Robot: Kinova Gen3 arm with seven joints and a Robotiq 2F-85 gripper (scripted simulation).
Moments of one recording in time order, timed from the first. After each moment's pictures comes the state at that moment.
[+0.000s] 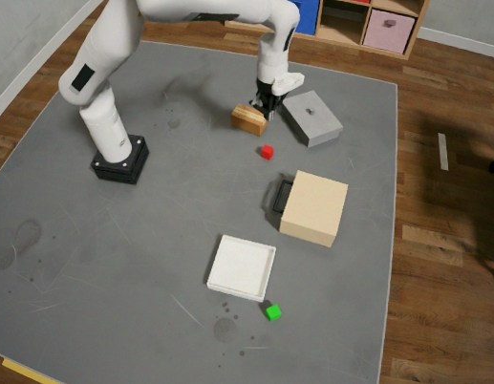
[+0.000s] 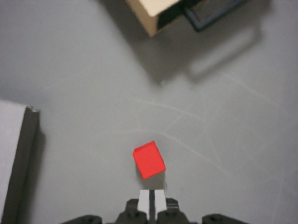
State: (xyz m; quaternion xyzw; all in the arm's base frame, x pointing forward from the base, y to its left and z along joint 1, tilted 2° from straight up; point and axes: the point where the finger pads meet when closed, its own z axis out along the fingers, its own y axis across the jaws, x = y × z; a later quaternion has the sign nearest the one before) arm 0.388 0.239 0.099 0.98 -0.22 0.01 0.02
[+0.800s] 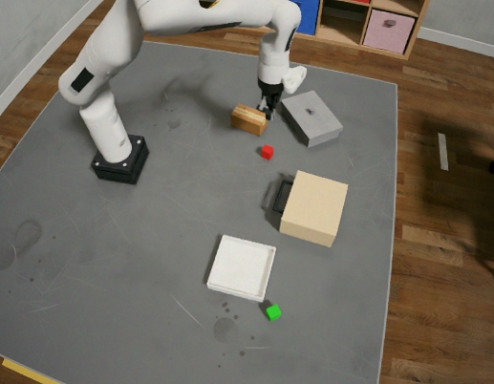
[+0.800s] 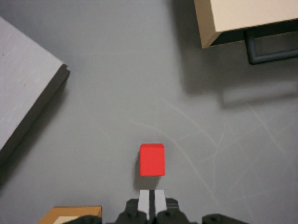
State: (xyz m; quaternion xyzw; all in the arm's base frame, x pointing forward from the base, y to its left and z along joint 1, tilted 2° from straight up) arm 0.390 0.239 0.101 1.00 -0.02 0.00 0.02
